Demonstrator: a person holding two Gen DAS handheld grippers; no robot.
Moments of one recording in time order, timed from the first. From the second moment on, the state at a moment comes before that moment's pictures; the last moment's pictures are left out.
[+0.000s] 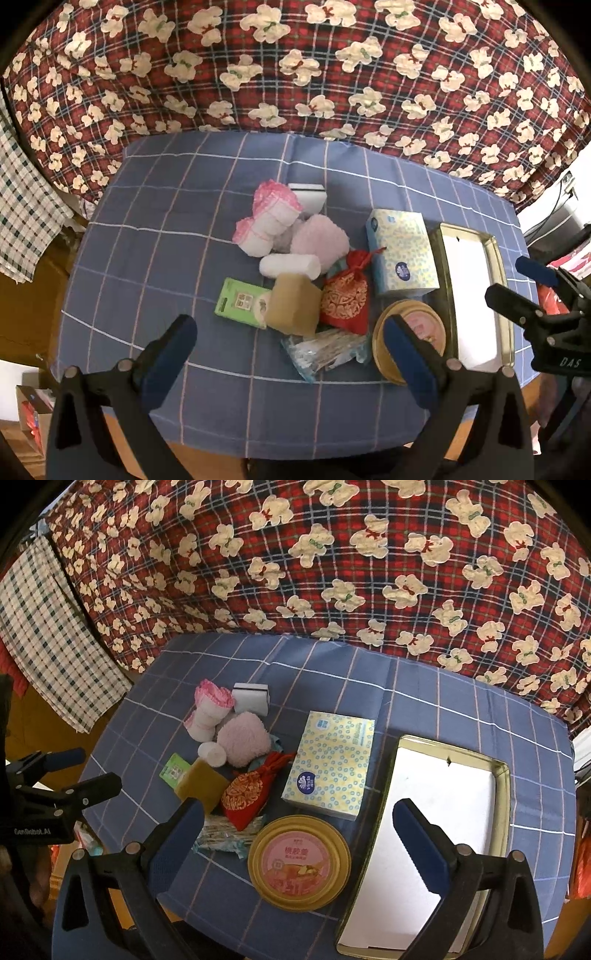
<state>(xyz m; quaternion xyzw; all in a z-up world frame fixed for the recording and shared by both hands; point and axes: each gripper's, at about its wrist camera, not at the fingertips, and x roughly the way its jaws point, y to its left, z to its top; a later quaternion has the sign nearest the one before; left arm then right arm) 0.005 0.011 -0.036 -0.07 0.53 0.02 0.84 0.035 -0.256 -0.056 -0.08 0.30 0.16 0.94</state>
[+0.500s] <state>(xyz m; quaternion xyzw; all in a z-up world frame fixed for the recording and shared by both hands) 0.012 0.053 -0.109 -0.07 0.56 0.04 0.83 0.063 -0.222 -0.084 -0.16 0.31 0.19 0.92</state>
